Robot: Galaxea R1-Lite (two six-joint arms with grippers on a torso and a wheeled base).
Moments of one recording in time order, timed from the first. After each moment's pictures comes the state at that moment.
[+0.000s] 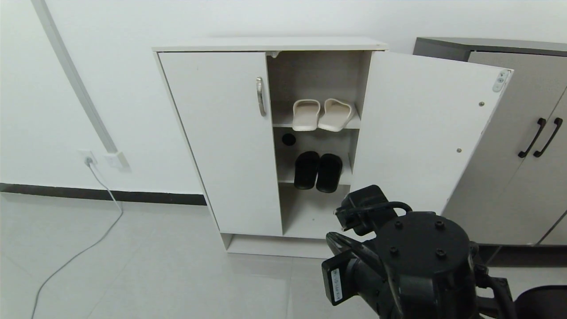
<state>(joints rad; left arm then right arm) 0.00 0.00 0.00 0.00 0.00 -0.01 1.12 1.70 -0.81 -0.54 -0.63 0.24</state>
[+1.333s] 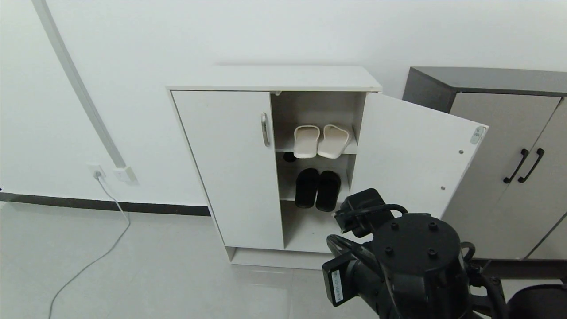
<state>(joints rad) 0.00 0.00 0.00 0.00 0.00 -0.01 1.10 1.71 -0.80 -0.54 -0.61 0.23</state>
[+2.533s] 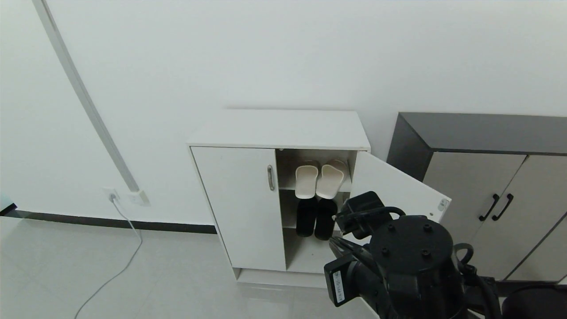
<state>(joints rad) 0.00 0.00 0.00 0.00 0.00 -0.01 1.09 1.72 -0.79 -0.55 -0.62 0.23</state>
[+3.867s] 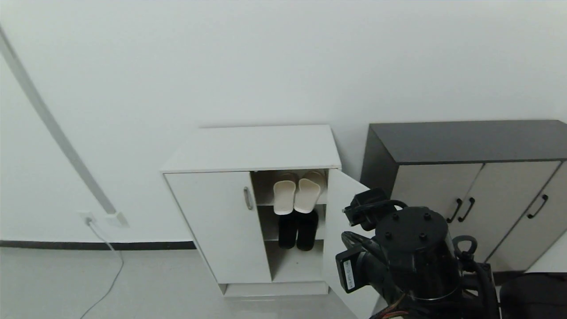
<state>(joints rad) 0.00 0.00 0.00 0.00 0.00 -0.01 1.03 1.73 -0.77 -0.54 -0.62 0.20</state>
